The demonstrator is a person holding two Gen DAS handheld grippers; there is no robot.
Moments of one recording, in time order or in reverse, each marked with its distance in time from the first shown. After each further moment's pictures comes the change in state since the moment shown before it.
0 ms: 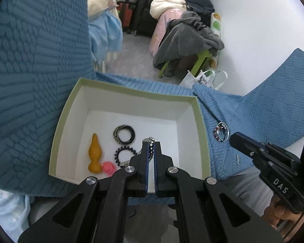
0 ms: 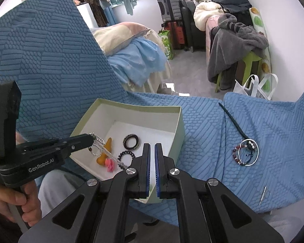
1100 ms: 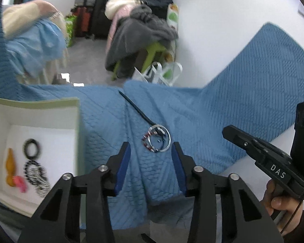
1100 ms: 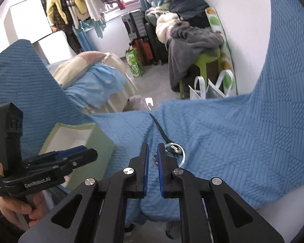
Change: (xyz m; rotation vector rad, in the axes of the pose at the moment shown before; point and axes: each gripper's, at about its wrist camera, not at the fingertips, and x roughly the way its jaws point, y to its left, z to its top) left arm 0.071 -0.166 -0.002 0.118 -0.012 -0.192; right arm -0.061 -0.179 -0.017 0.141 -0.114 -0.076
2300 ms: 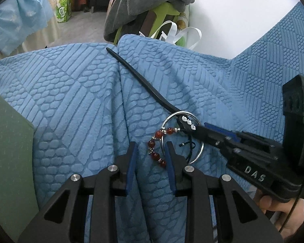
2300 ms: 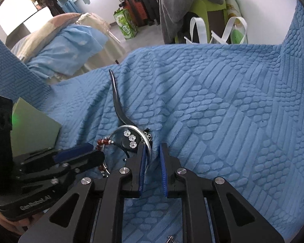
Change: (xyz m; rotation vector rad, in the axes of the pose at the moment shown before) left arm 0.155 0.016 -0.002 -0.027 0.163 0.048; right arm 0.162 -0.075 -0.022 0.019 0.268 0.027
